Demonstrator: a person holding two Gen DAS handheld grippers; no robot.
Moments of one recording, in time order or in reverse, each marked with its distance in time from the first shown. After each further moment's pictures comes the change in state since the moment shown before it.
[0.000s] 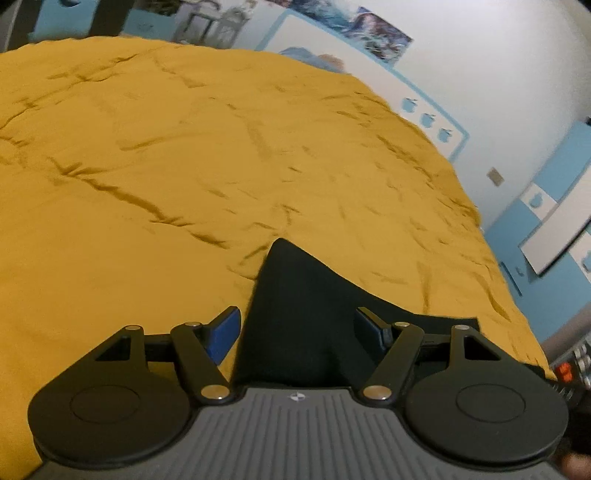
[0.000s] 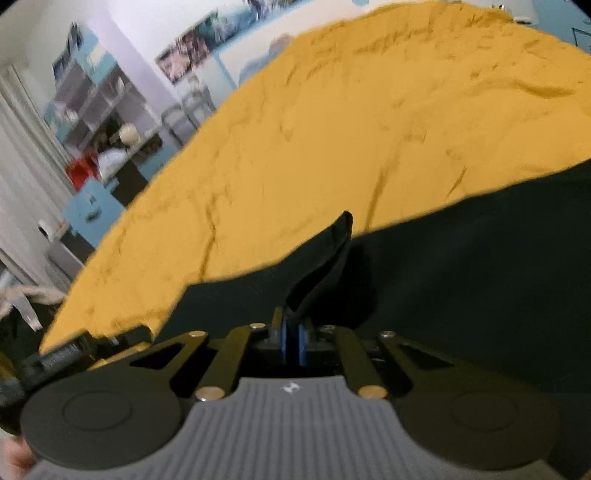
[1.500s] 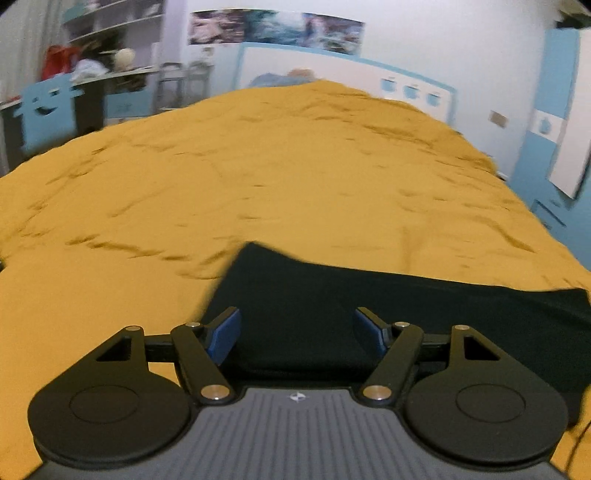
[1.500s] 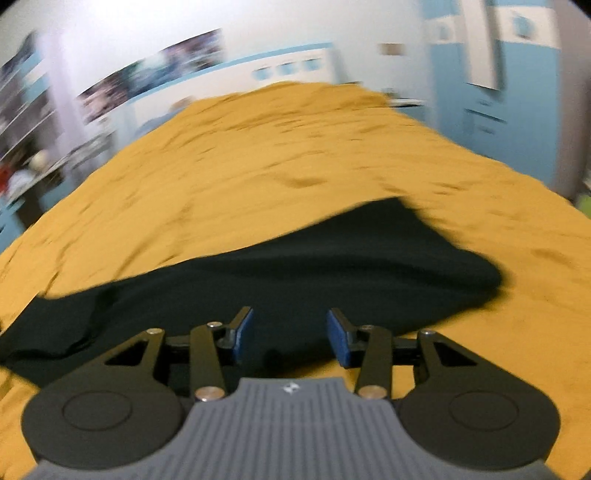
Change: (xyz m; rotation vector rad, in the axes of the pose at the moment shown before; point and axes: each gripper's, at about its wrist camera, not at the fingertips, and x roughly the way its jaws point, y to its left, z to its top) left arm -0.032 -0.132 -0.055 0.311 -0.066 0.206; right arm -0.209 -0.224 0.018 -0.040 -0.231 -0.438
